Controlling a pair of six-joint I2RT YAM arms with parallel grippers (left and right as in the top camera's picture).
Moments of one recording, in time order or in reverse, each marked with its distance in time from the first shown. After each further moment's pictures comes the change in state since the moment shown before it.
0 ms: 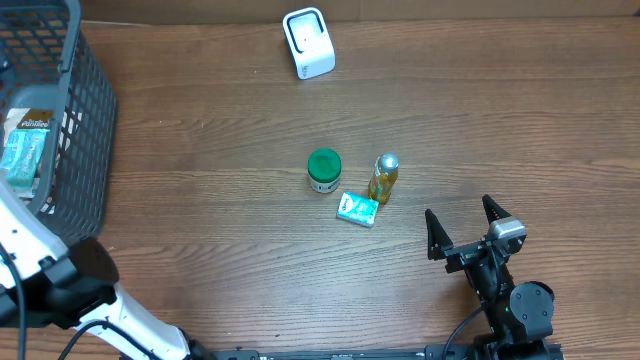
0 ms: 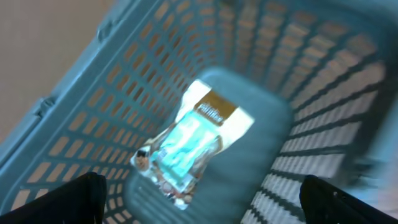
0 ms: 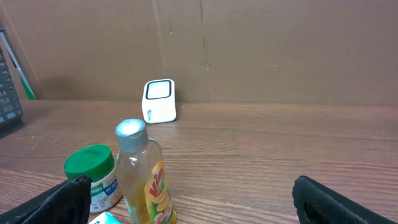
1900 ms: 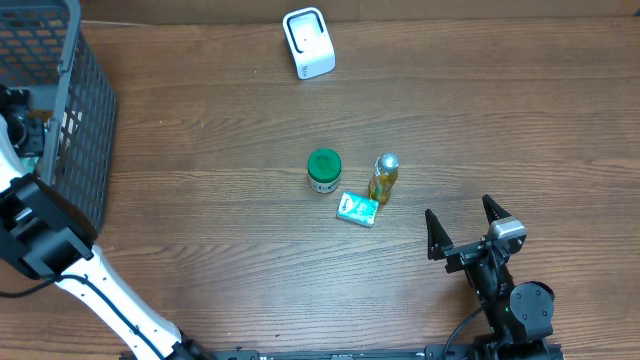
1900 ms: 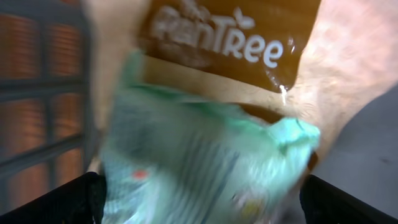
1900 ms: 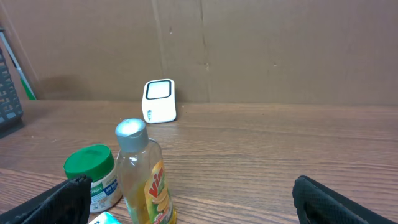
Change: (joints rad) left arm 0.090 0.460 -0.250 0.264 -0.020 0.452; right arm 0.000 0.000 0.000 0.000 0.000 0.000
